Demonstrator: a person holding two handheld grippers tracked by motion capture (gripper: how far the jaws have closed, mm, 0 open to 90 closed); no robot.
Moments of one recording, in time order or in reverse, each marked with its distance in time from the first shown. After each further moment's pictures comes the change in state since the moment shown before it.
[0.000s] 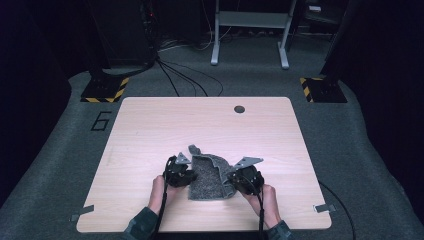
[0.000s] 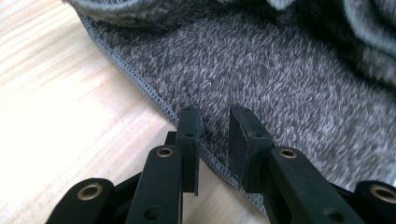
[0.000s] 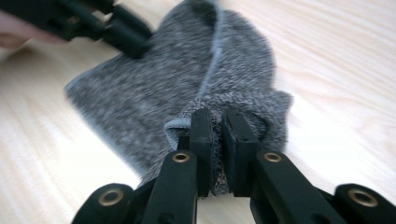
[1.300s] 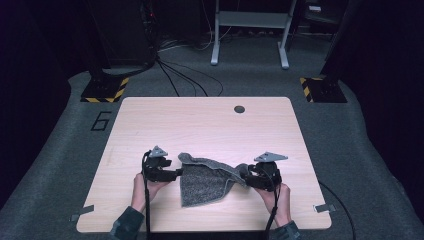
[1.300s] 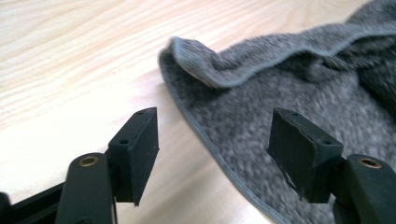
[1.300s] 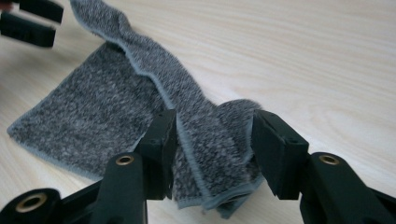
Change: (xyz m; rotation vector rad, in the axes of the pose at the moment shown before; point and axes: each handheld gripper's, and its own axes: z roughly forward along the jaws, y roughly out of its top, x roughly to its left) left arm 0.039 -0.007 -0.051 -0.097 0.055 -0.158; right arm -0.035 -0.014 -0.023 -0.089 -0.044 0.150
